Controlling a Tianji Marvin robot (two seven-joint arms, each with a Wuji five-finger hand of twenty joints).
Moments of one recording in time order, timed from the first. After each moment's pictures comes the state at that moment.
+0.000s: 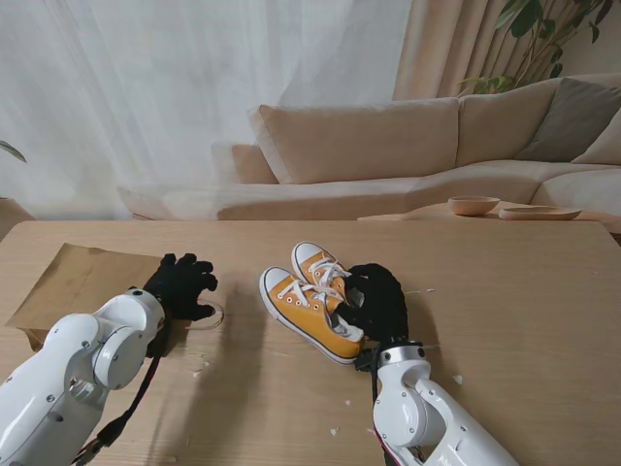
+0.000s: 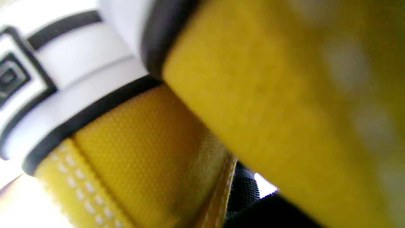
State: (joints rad) left arm 1.54 -1.01 -1.27 -1.78 1.08 0.06 -0.48; right arm -1.57 -1.24 1.02 -1.47 -0.52 0.00 -0.60; left_hand 0.70 -0.33 0.60 -0.07 0.43 0.21 0.45 0.42 0.19 0.10 0.26 0.44 0.04 0.12 0.08 0.56 -0.08 0.23 0.13 0.57; right_hand 0.55 -0.61 0.82 -0.30 0.85 -0.24 0.75 0.94 0.44 -0.17 0.78 0.39 0.16 0.00 0.53 0.34 0.08 0.11 0.38 0.65
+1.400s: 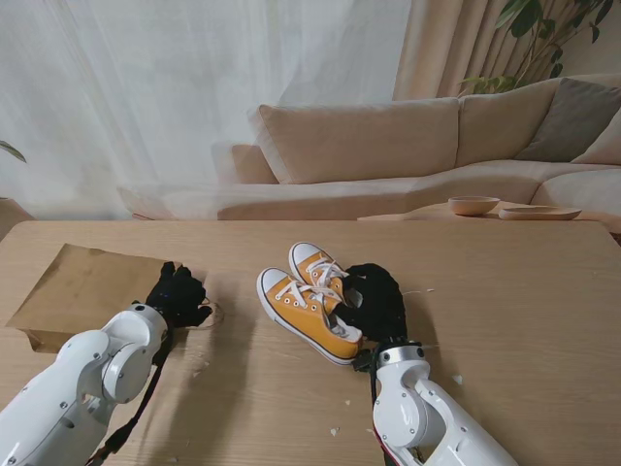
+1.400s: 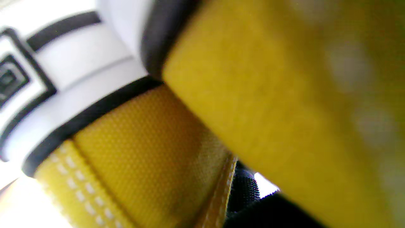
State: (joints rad) left arm 1.55 -1.03 -1.25 -1.67 1.05 0.05 -0.27; right arm -1.57 -1.24 1.02 -1.47 -0.52 -0.01 -0.60; left_hand 0.80 -0.30 0.72 -0.16 1.11 0.59 1.34 1.33 0.67 0.28 0.76 1.10 0.10 0.27 0.68 0.89 -0.12 0.32 0.23 0.95; right_hand 0.55 -0.61 0.82 -0.30 0.85 -0.24 0.75 0.95 0.44 -0.17 0.78 0.39 0.16 0.00 0.53 0.34 0.09 0.11 0.38 0.65
